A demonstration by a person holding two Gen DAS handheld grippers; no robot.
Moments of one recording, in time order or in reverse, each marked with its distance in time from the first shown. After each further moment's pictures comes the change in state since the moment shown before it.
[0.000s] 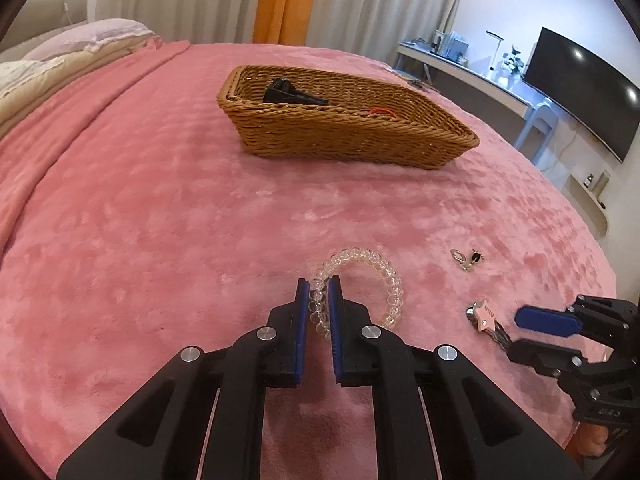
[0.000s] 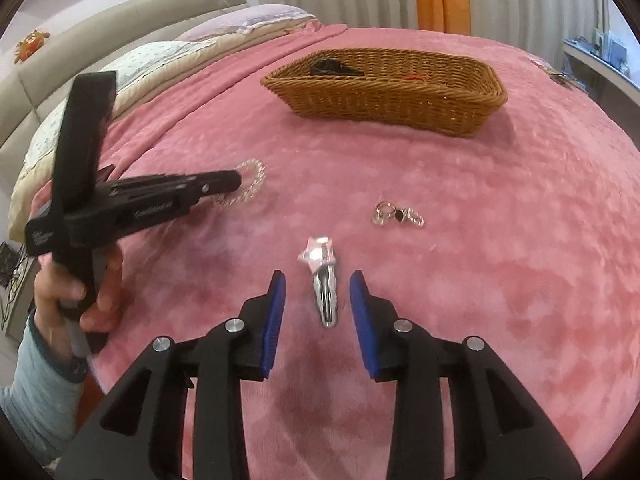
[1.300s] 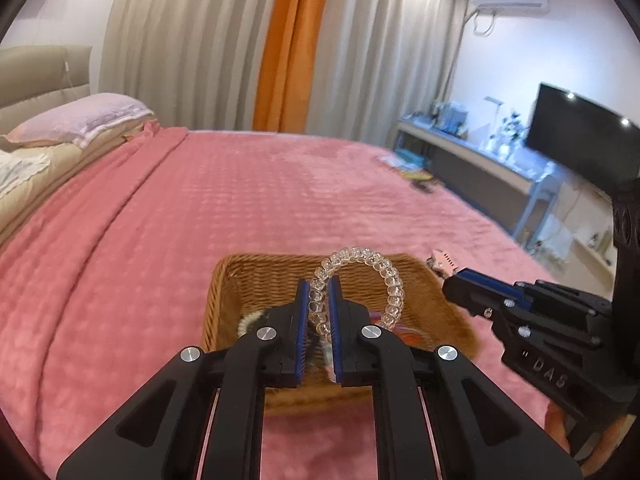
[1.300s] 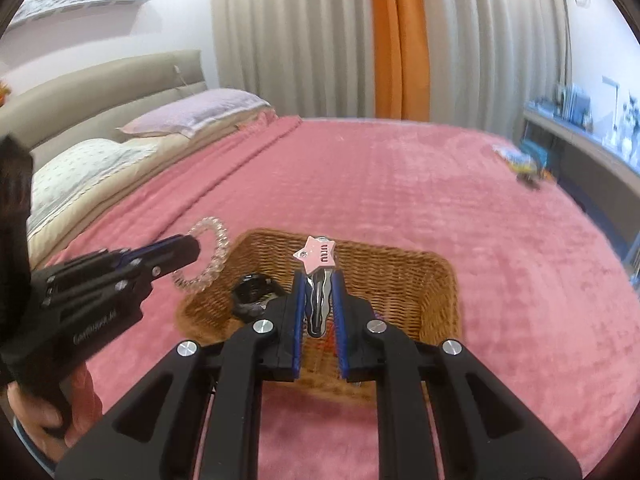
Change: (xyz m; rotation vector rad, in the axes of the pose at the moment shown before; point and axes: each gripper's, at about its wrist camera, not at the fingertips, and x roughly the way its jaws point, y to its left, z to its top) left arm 0.006 -0.018 0.182 0.013 -0.255 0.039; right arm 0.015 -0.057 0.213 0.039 -0.260 -0.152
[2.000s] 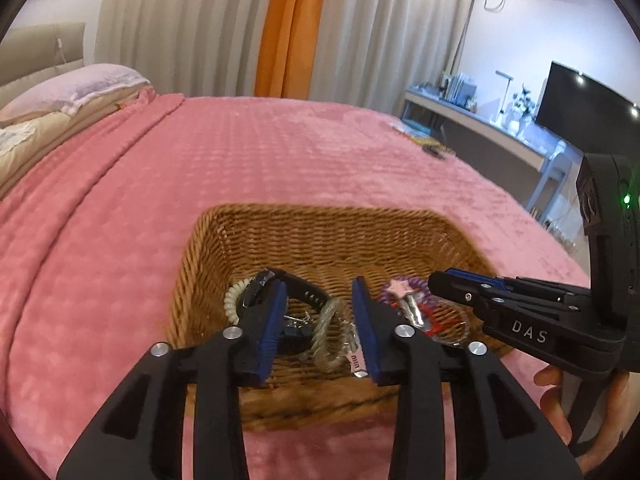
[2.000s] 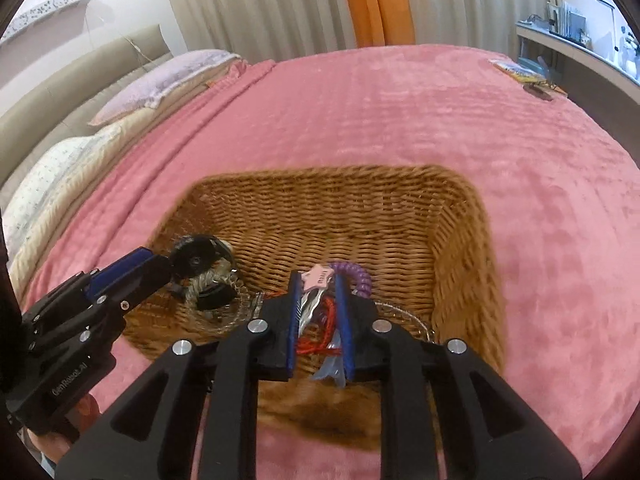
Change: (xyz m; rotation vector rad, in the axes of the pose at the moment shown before) left arm 0.046 0.012 -0.030 -0.014 0.080 -0.015; right arm 0.073 -0.042 -0.025 0.149 0.185 0.044
